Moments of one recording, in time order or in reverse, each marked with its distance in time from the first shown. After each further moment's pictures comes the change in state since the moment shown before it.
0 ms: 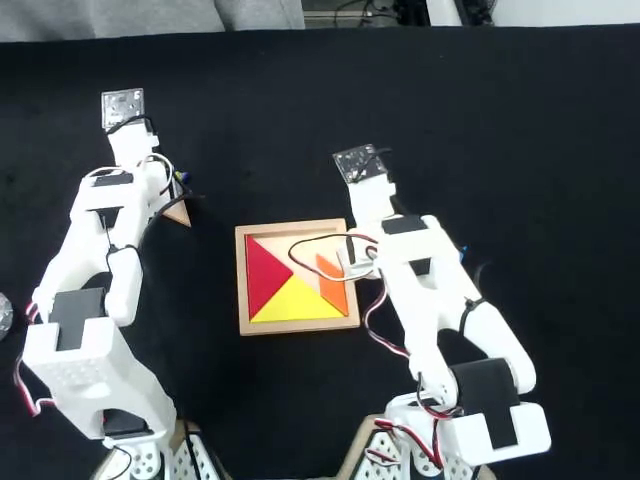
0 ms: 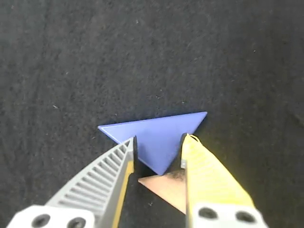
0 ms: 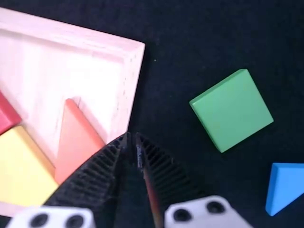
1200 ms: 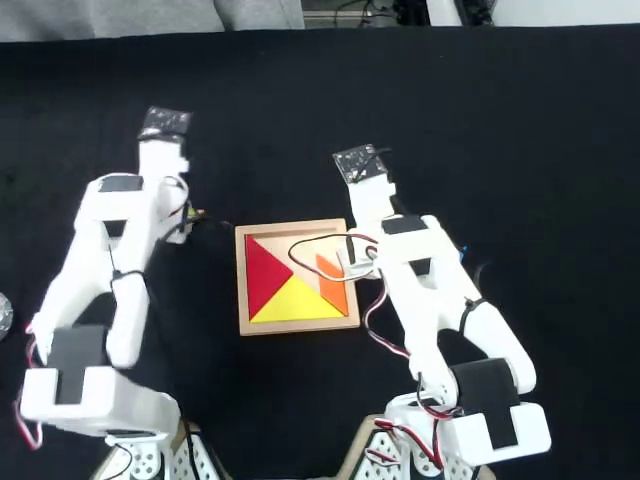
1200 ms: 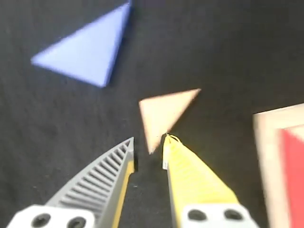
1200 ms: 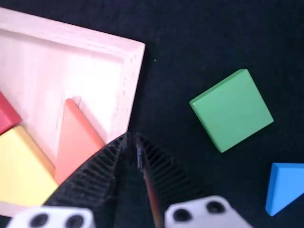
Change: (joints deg) left arm 5.2 -14.6 5.7 20.2 -14.0; right arm 0.0 0.0 0.0 0.0 0.0
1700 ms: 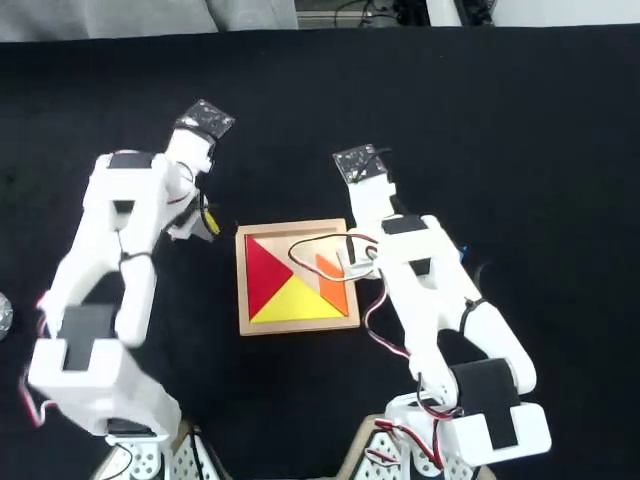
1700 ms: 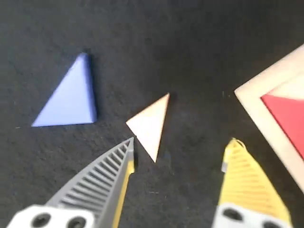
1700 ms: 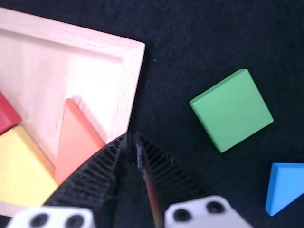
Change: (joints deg) left arm 0.9 11.0 -15.2 10.5 -22.3; right arm 0.0 0.0 0.0 0.0 0.0
